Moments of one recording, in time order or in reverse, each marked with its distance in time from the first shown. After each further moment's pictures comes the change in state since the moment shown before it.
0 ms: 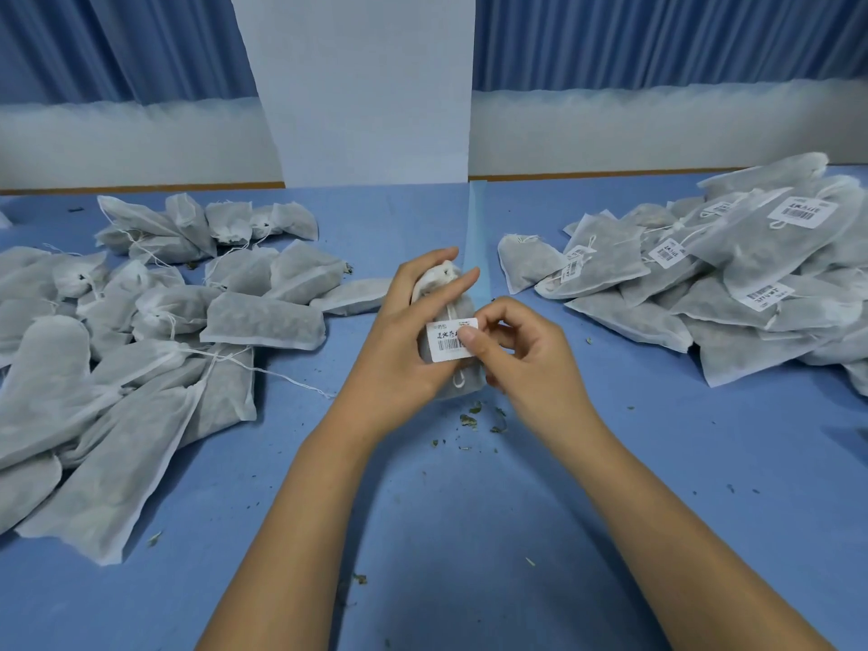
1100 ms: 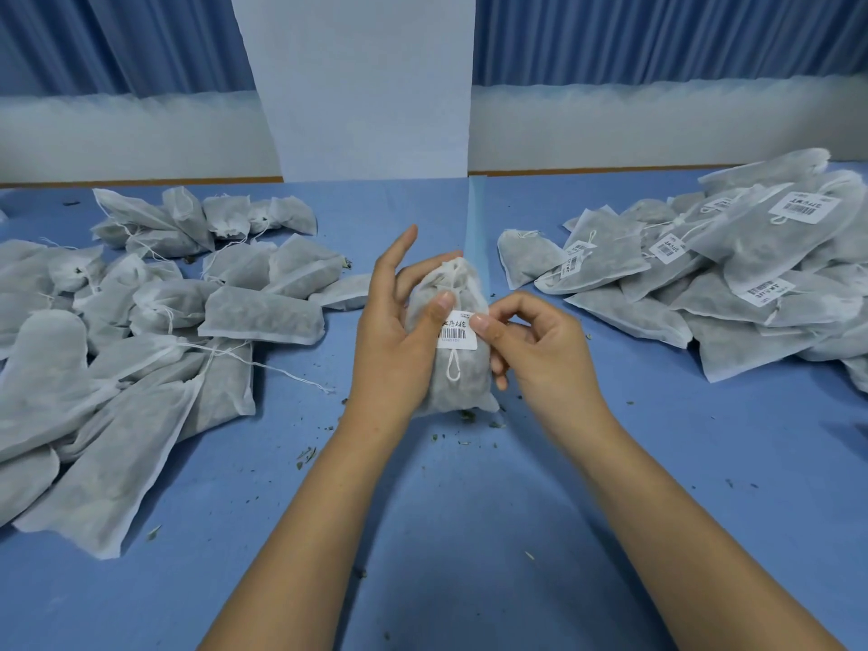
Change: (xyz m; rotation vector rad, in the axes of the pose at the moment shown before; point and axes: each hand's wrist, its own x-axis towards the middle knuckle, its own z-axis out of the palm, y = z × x) left_hand 0.000 0.002 0.015 -0.401 0.310 -0.191; right_hand 0.002 0.001 -0.006 0.119 0.093 0.104
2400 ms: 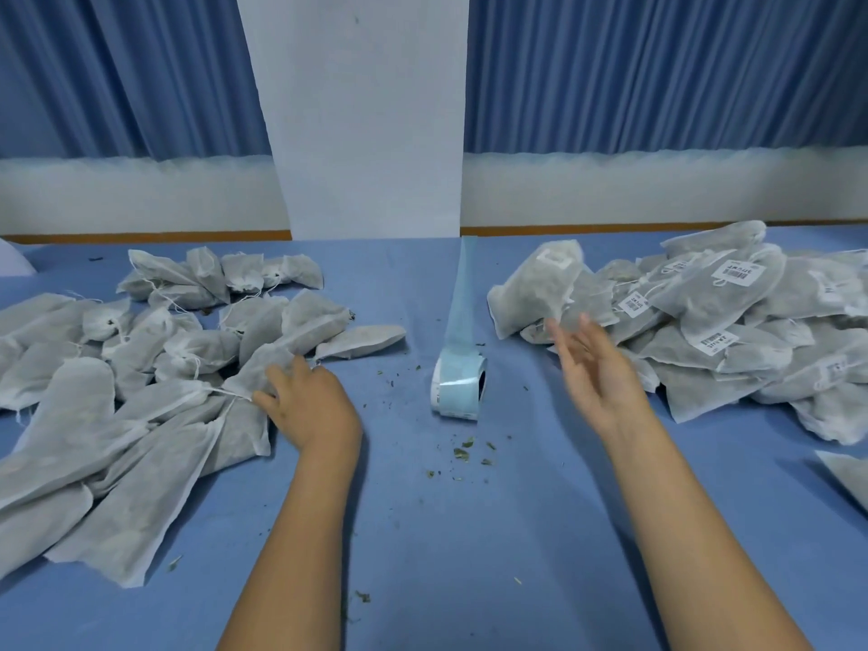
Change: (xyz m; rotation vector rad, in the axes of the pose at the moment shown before) left_hand 0.023 -0.051 -0.059 1.716 0.208 -0.537; right_hand 0.041 0.001 -0.068 0.798 0.309 0.235
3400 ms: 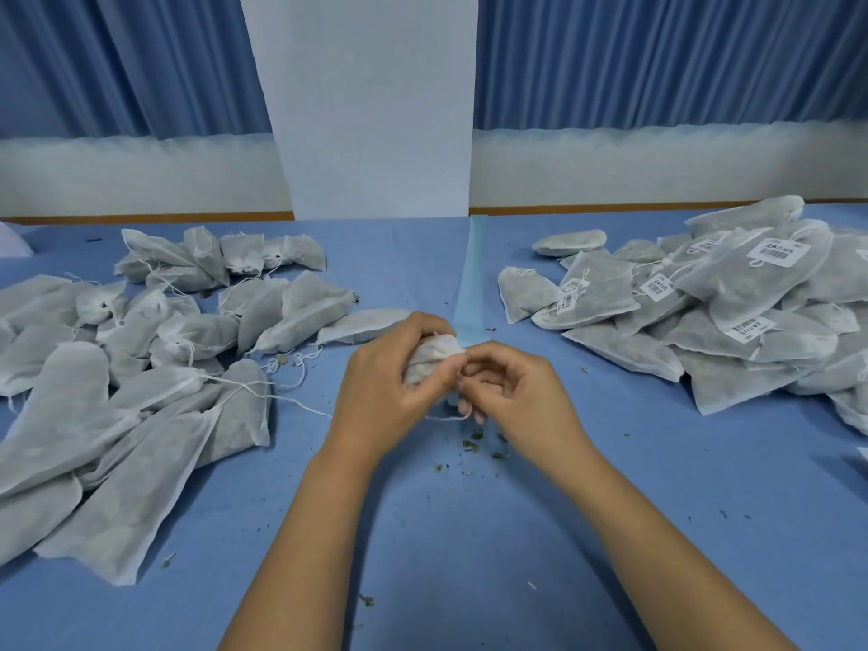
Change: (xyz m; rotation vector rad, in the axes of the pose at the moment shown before) left_hand -0.037 0.011 -0.042 -1.233 0.164 0.905; right_hand -0.055 0.059 0.032 -0.912 -0.532 -0.245
